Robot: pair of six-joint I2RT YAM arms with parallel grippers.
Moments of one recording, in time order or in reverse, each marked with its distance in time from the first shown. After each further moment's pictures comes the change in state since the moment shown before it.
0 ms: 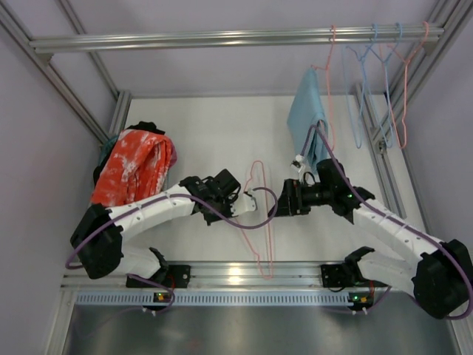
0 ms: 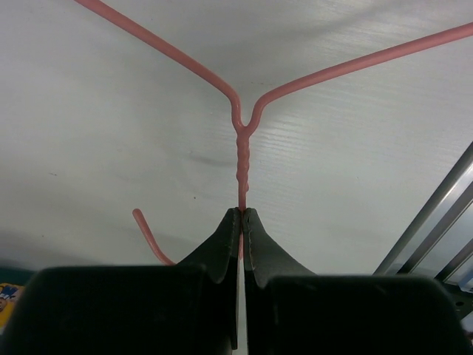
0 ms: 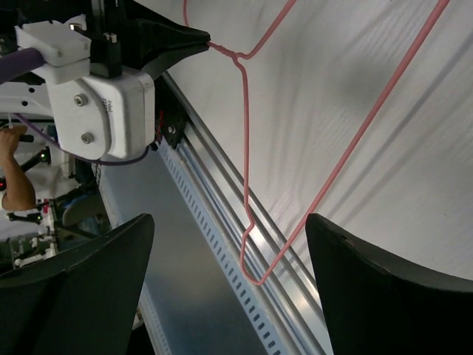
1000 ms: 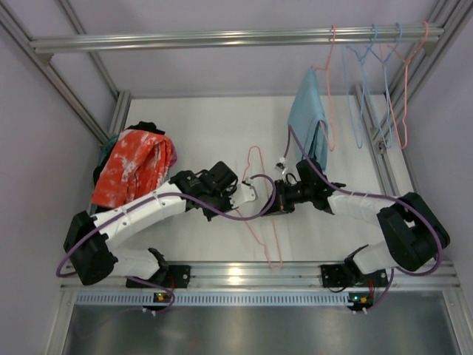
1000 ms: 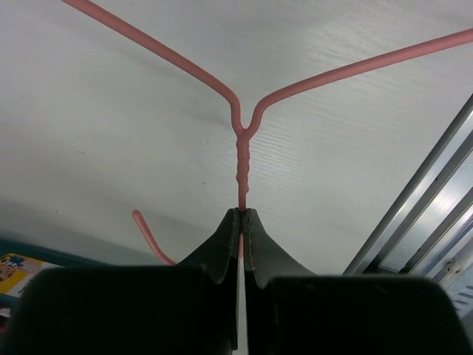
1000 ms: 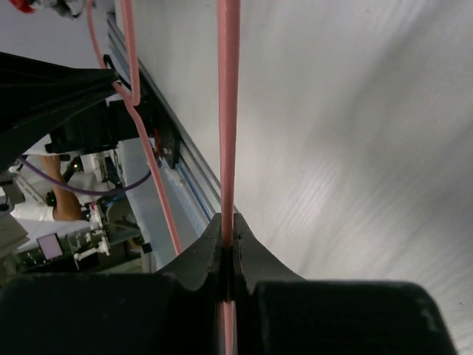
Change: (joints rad) left arm 0.001 -0.048 0.105 -0.087 0.007 -0.089; right arm 0.073 0.393 -0.018 0.356 0.003 0.182
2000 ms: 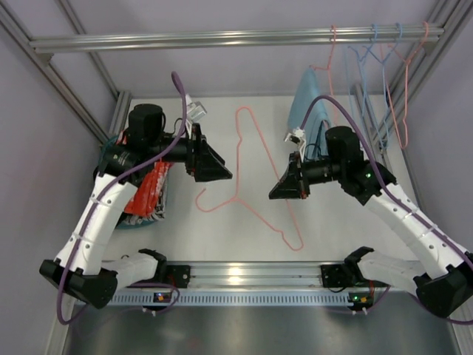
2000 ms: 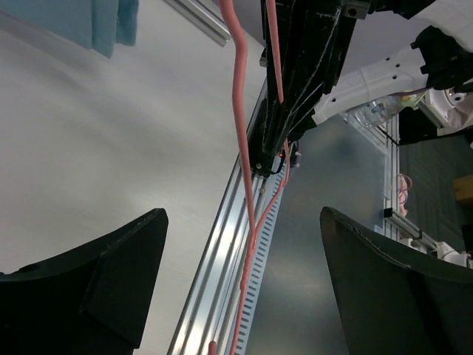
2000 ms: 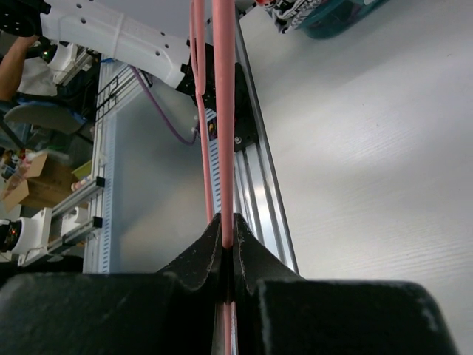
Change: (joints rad) left arm 0.515 -0.176 0.365 0.146 0.982 -0.589; right arm -0.013 -0.386 0.467 -0.587 -0.204 -0.509
